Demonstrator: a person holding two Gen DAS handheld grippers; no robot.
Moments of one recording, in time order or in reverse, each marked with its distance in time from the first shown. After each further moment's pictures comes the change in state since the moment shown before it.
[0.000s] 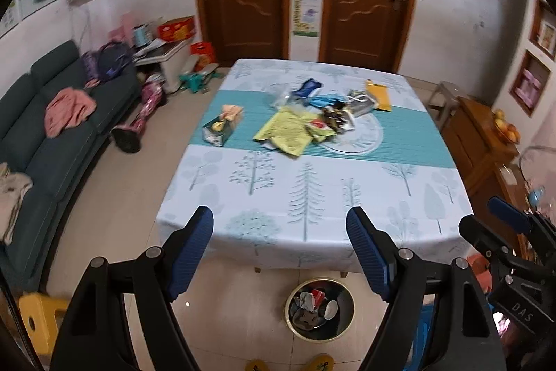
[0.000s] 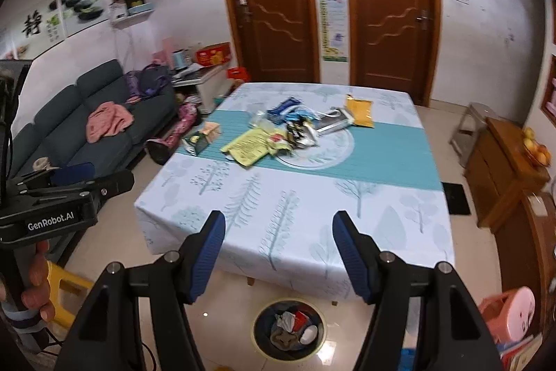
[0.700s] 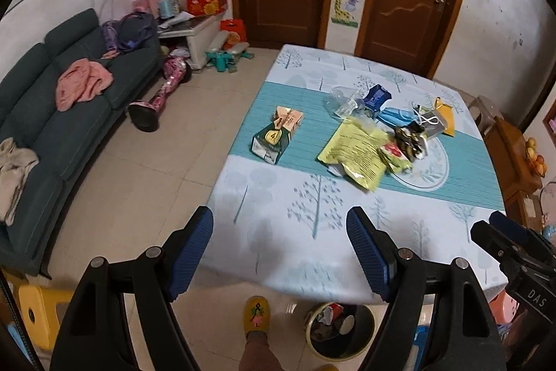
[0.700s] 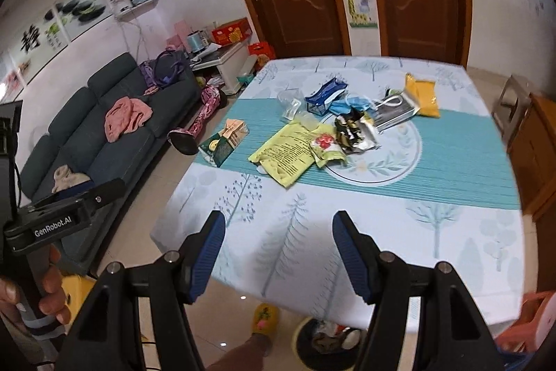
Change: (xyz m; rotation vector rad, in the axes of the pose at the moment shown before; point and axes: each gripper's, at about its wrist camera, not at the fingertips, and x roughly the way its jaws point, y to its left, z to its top) left arm 0.114 0.094 0.072 -0.089 0.091 0.050; right arm 0.142 0.029 0.068 0.108 0.148 0.133
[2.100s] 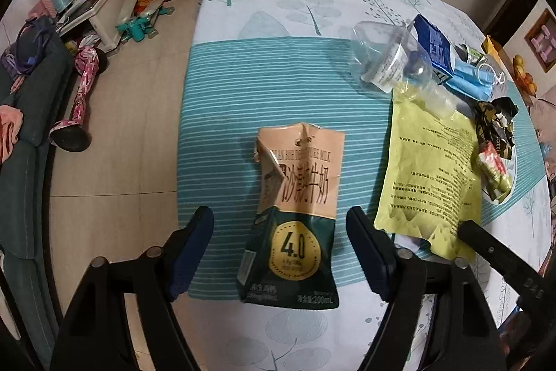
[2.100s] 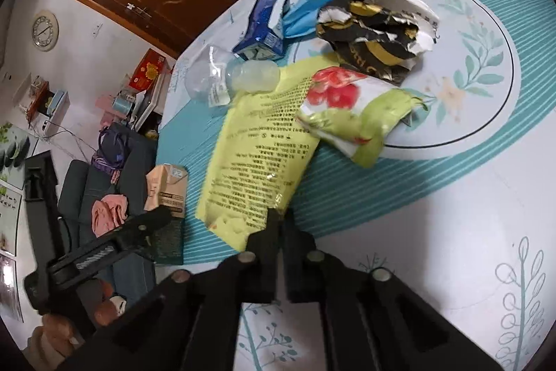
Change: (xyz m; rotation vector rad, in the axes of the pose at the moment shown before) left arm 0.284 -0.002 0.121 0.294 0.304 -0.189; right arm 0.219 -0.027 0.022 0.616 0.052 0.001
